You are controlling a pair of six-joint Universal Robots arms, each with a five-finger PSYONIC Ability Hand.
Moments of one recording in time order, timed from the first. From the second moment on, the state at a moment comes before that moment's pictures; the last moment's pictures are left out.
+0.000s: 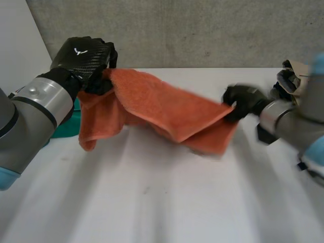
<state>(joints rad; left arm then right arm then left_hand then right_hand) 4.30 -1.70 -1.46 3.21 -1.42 3.38 1.81 -1.05 1.23 0.11 1.26 3.15 1.05 1.19 1.18 1.20 0.92 1.05 1.18 1.18 1.18 0.98</state>
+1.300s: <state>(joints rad) 4.33 -2.04 -1.46 3.63 -1.47 3.40 1.90 -1.11 1.37 -0.08 1.47 2.56 1.10 1.20 1.19 1.20 0.97 1.05 1.16 1.16 1.17 0.98</state>
